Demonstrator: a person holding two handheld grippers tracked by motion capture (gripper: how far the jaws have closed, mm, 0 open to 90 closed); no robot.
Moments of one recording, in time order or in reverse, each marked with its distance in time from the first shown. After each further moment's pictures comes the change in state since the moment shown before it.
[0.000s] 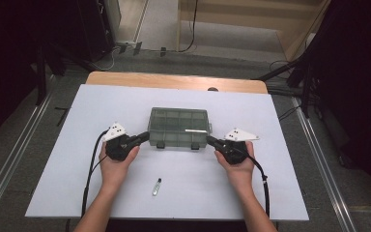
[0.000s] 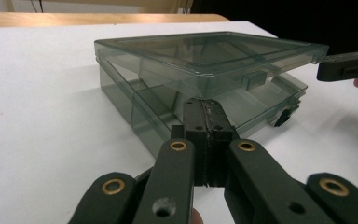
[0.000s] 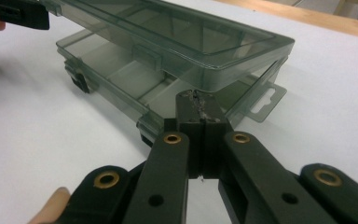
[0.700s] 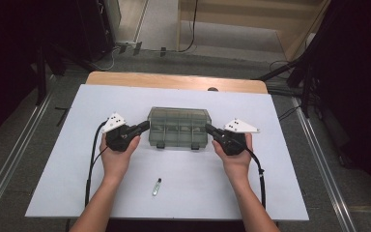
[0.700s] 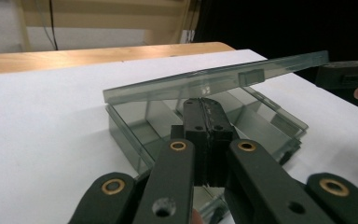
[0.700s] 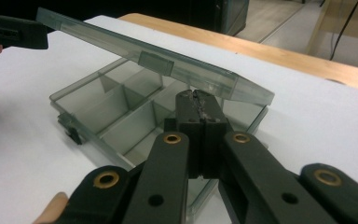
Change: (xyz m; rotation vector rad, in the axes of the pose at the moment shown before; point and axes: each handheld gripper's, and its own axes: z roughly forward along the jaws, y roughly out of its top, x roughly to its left) left arm 0.000 0.030 0.004 -0.068 0.034 0.023; right arm 0.003 0.030 0.002 -0.094 -0.055 0.011
